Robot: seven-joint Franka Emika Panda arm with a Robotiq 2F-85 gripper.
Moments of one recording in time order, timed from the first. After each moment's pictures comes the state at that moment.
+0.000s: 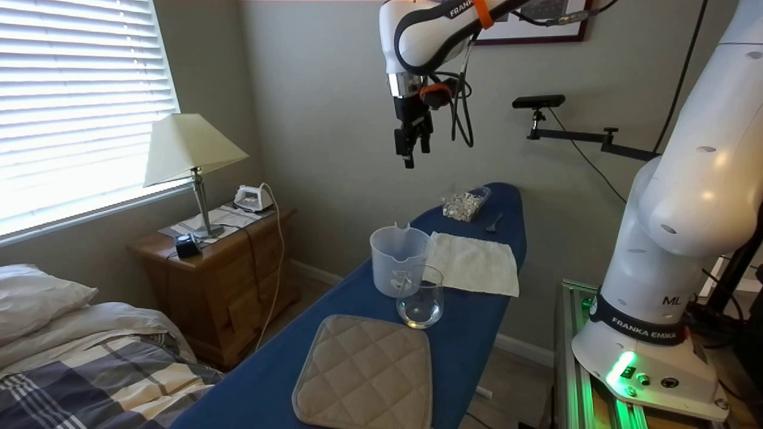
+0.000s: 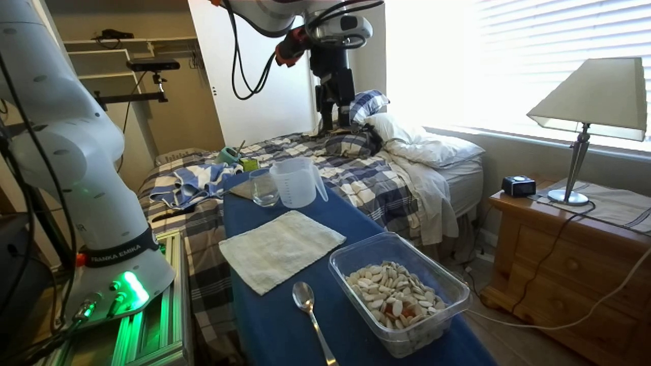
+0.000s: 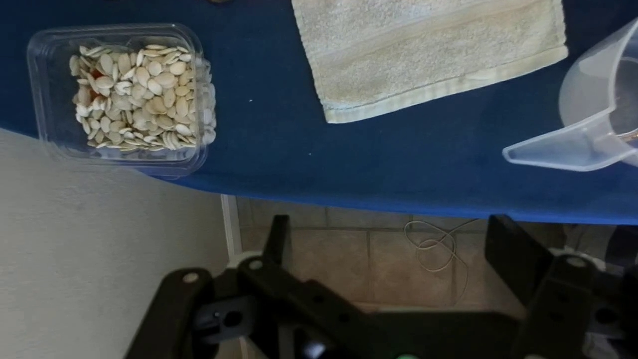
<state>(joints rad) -0.11 -0.15 -0.10 -2.14 -0.28 1.94 0.03</state>
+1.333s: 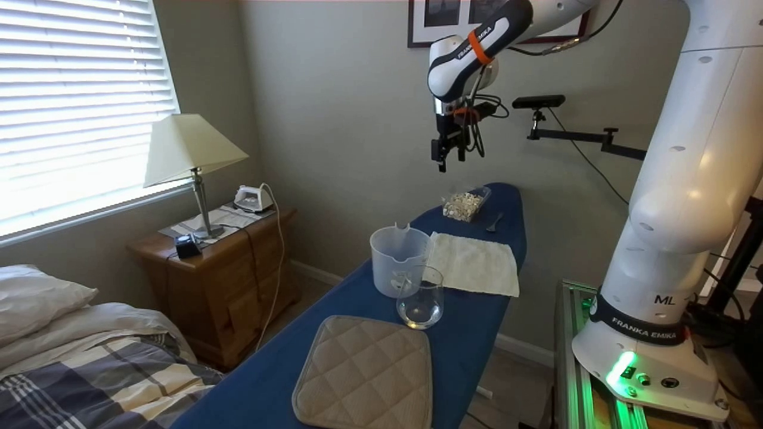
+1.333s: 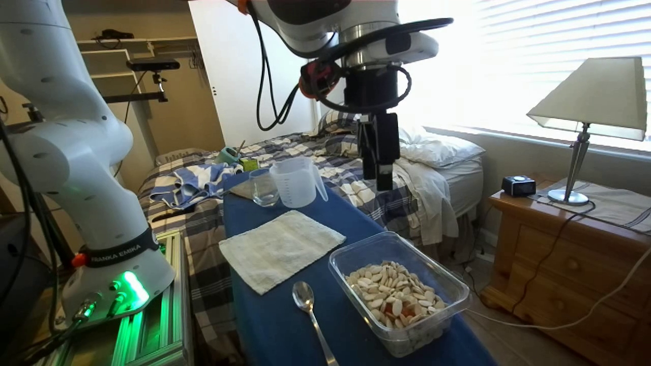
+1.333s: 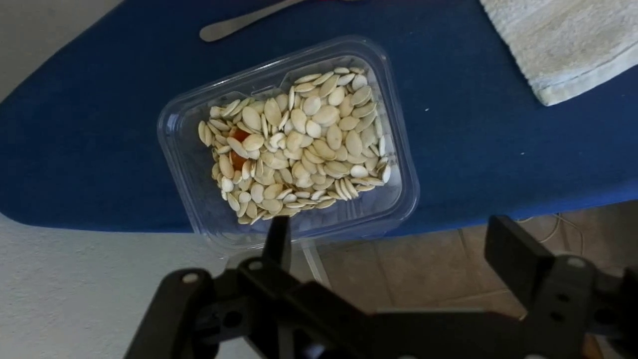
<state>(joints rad) -0.29 0.02 -0.31 -2.11 -0.24 2.14 -0.06</state>
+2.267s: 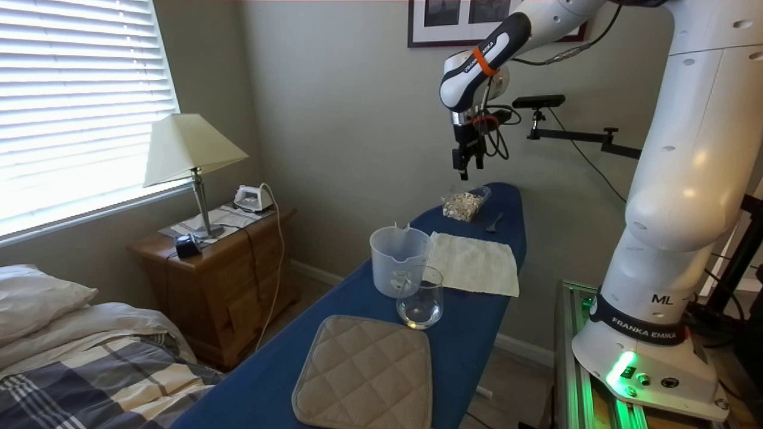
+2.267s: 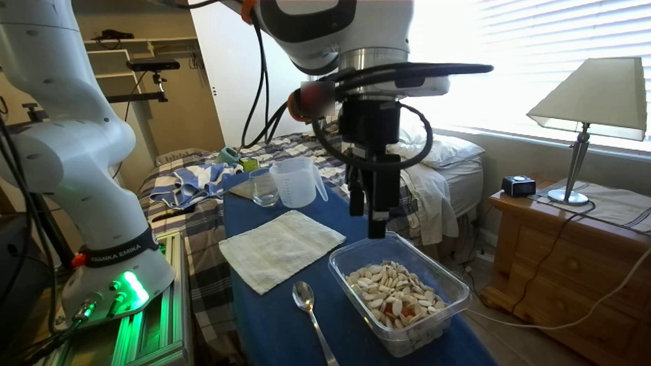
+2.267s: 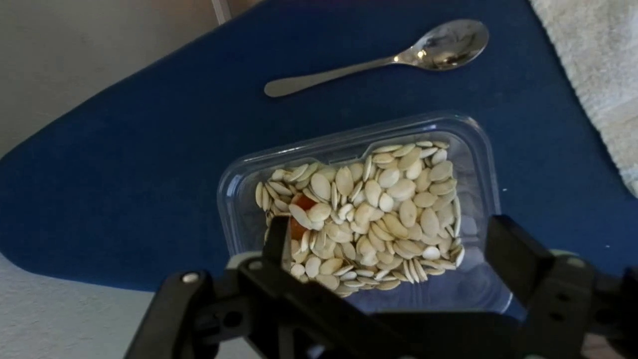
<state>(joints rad) -0.36 0.09 -0.37 -2.10 -0.25 2.11 -0.25</state>
